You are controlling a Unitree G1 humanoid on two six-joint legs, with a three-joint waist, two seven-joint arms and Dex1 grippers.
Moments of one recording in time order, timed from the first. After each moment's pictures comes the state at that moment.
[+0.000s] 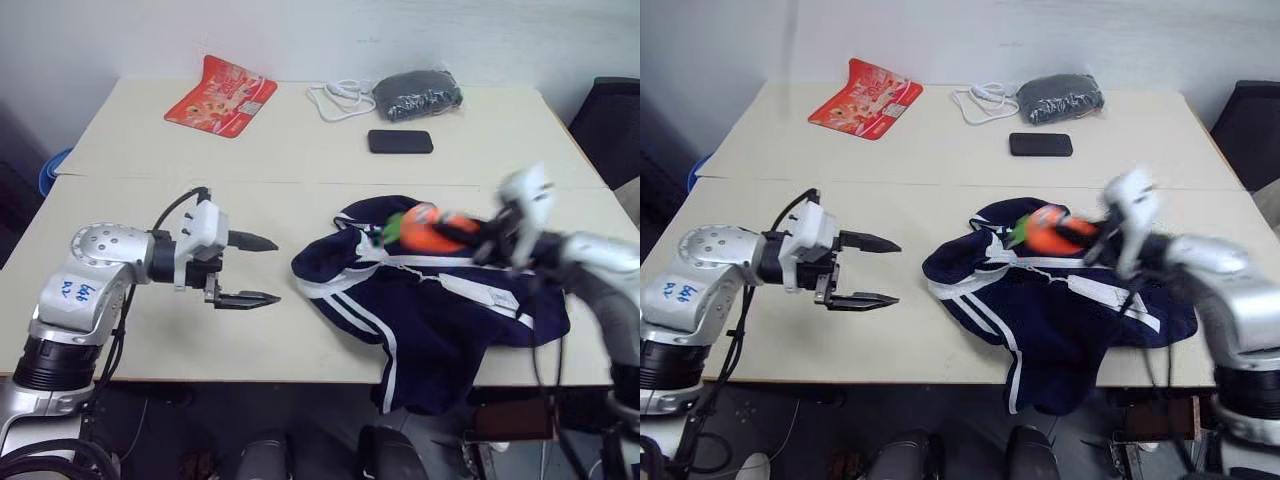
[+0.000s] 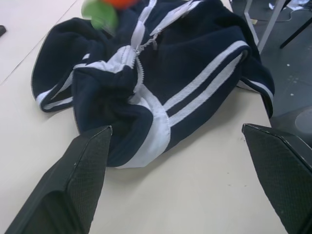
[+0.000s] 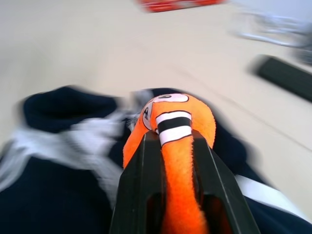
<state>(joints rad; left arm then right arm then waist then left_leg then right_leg) -0.54 0.80 -0.03 -0.14 -0.45 0.43 -1.22 -0.43 -0.84 -0.38 -0.17 0.55 0.76 0.73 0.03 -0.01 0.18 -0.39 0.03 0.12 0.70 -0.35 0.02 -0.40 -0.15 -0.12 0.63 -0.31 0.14</state>
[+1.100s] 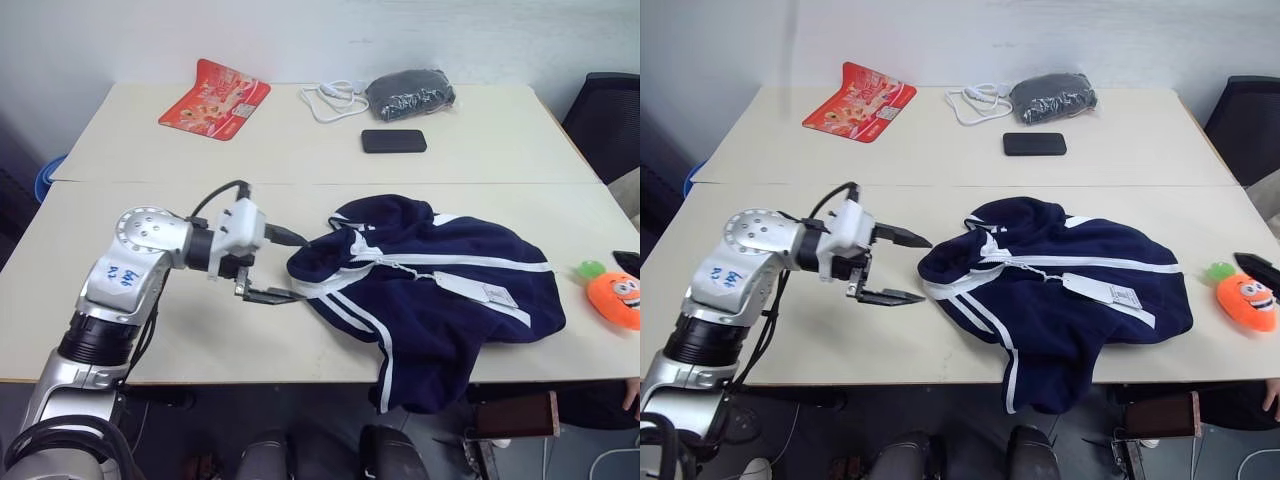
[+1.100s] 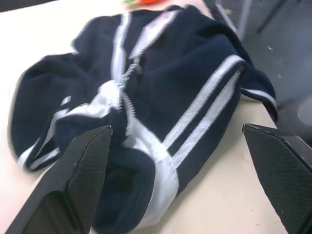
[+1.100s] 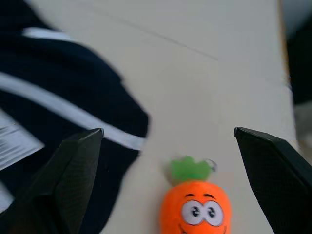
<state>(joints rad) -0.71 0.68 -0.21 0.01 -0.28 0.20 -1.30 0.08 -1.20 -0.67 0.04 0.46 0.47 1.08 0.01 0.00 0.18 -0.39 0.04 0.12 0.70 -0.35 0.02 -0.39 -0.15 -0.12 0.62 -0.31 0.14</state>
